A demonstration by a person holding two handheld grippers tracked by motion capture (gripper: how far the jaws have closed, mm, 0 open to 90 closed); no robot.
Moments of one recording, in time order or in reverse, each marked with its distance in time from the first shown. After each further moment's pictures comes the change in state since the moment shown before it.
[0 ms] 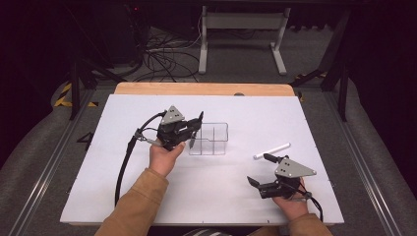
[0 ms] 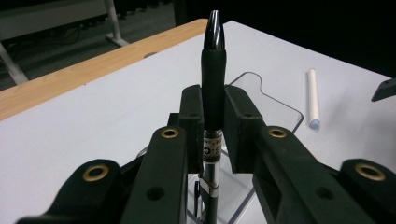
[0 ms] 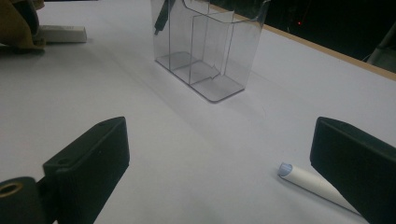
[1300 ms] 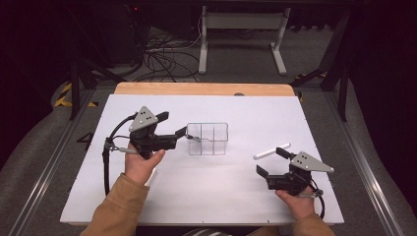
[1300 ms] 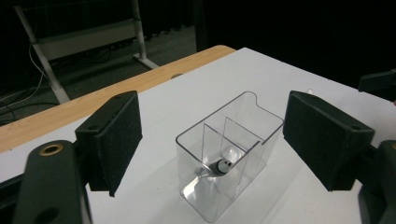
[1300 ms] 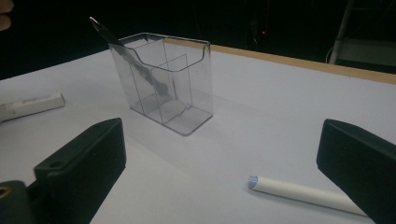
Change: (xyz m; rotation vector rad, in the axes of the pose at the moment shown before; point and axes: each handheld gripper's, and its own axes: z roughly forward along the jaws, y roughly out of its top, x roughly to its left) left arm -0.009 0.010 -0.084 -0.084 0.089 0.004; right arm -0.012 0.013 -0.021 -0.101 -0.104 0.221
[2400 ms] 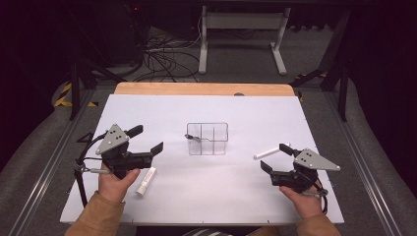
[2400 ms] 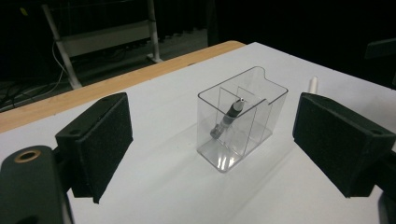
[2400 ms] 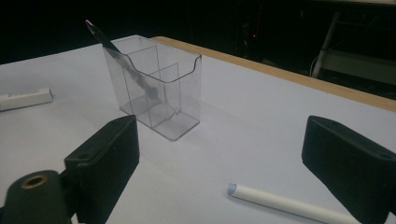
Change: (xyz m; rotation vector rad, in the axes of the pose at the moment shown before) left arm 0.007 -0.036 -0.060 -0.025 0.052 -0.013; right arm 0.001 0.020 -0.012 0.015 -0.044 -0.086
